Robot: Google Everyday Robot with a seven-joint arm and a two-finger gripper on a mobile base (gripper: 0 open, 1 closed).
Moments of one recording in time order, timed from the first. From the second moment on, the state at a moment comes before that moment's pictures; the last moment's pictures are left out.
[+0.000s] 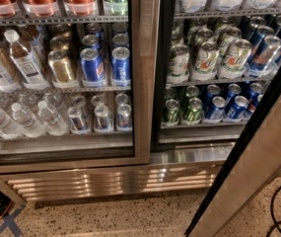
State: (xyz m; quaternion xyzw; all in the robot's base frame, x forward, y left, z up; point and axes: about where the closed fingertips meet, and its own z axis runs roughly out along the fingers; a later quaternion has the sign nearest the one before) arm 0.244 -0.421 1.600 -0.05 0.21 -0.37 0.91
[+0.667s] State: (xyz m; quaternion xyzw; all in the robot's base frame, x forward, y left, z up) arm 0.208 -0.423 1.626 -0.07 0.06 -0.47 0.88
